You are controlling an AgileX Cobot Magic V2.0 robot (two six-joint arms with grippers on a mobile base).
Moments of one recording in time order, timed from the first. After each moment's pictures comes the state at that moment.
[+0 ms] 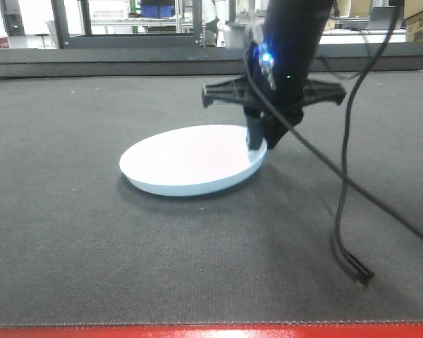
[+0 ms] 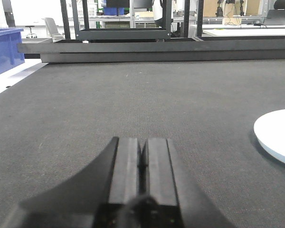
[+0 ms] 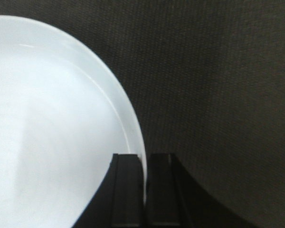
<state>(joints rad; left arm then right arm) -0.08 -0.02 0.03 -0.20 0.01 0.25 0.52 1.94 -1.49 -0.17 0.67 0.51</state>
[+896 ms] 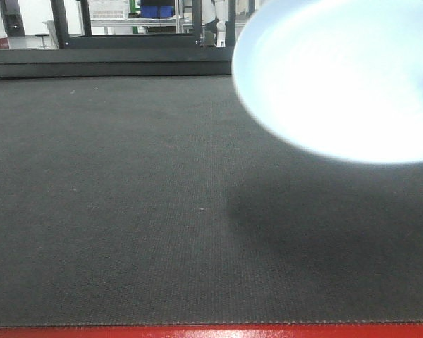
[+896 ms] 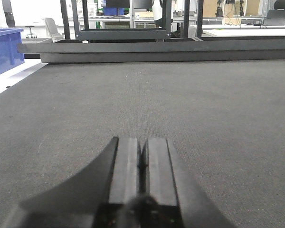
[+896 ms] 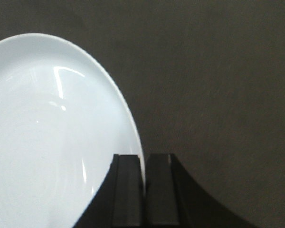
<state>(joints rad) -0.08 -0.02 0.03 -0.20 0.01 0.25 0.44 0.71 -0.65 -0.26 0.45 0.37</state>
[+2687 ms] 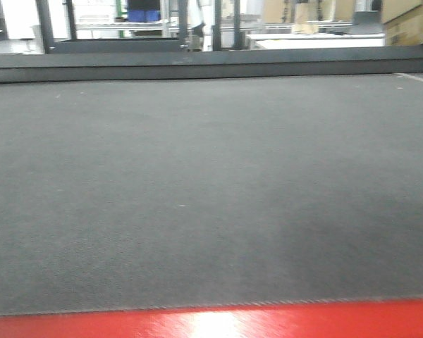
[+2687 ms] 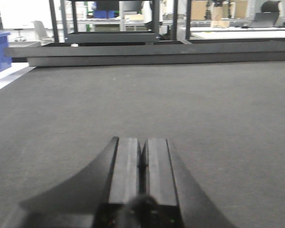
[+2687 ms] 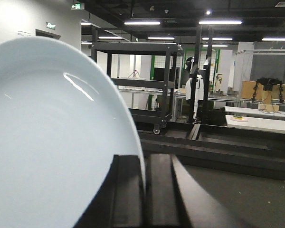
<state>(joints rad) -0.08 -0.02 0.03 -0.20 0.01 0.25 0.44 0.19 -0.64 -0.32 0.28 0.29</state>
